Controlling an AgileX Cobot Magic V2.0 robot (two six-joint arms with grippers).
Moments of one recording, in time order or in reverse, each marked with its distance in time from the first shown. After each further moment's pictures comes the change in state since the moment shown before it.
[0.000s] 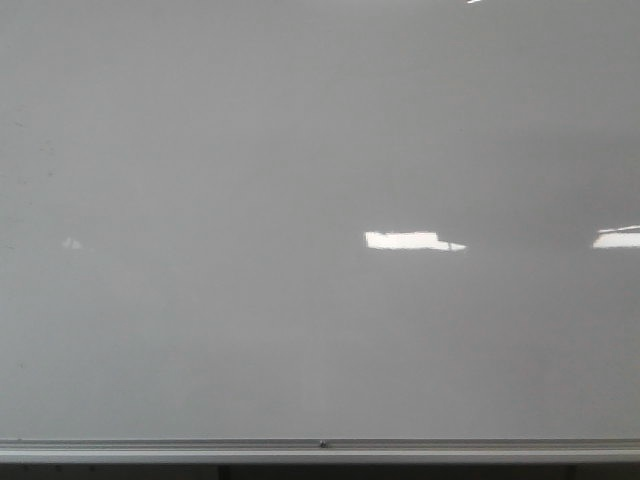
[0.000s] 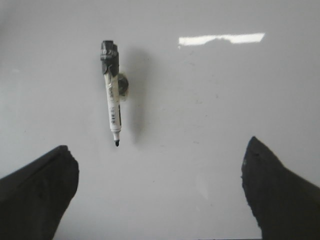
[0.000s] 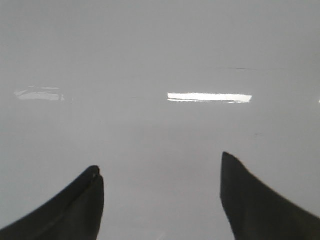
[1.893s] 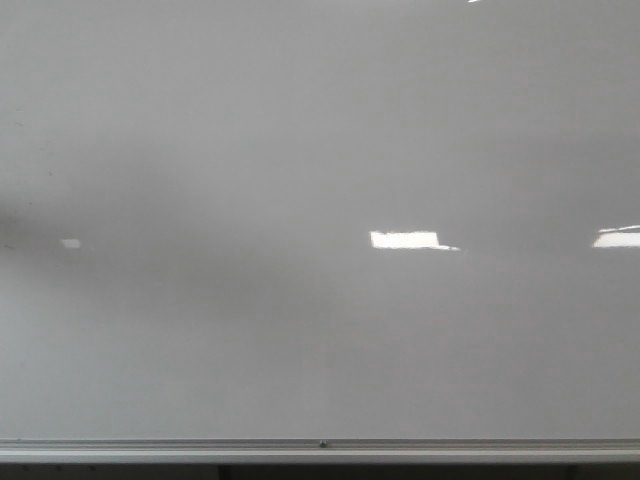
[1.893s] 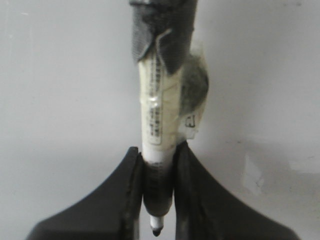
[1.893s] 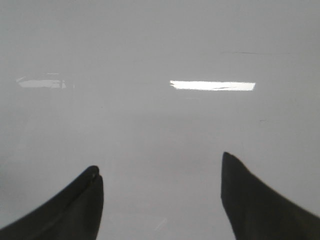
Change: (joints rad) left arm 0.149 0.963 -0.241 0.084 -0.569 0.000; right arm 0.000 0.000 0.000 0.000 0.045 0.000
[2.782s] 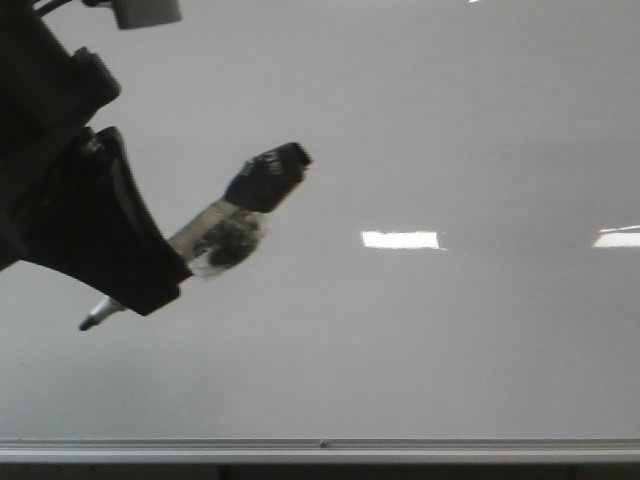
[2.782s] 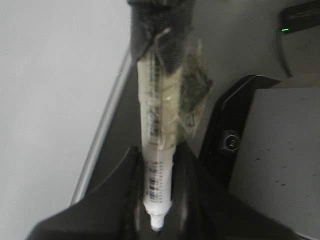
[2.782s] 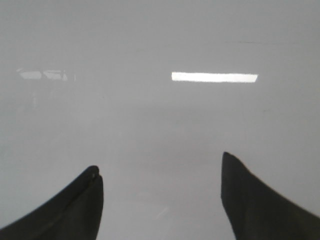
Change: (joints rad) left arm -0.815 -0.226 -0.214 -0.553 1.050 0.940; right arm 0.000 0.002 -0.002 0.000 0.058 -0.005
